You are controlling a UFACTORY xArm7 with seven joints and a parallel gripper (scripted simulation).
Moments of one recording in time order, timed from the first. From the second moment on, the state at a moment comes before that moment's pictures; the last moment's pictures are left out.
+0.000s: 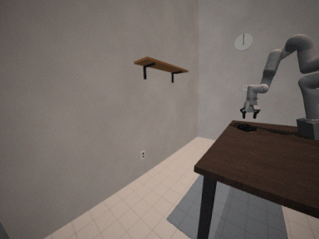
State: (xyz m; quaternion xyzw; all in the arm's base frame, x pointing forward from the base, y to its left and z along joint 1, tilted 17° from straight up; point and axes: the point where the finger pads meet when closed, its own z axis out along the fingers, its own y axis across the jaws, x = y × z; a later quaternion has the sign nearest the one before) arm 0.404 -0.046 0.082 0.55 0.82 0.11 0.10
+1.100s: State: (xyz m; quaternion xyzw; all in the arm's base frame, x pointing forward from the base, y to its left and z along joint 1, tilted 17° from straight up) arm 0.412 -0.051 0.089 0.39 0.91 0.09 0.12
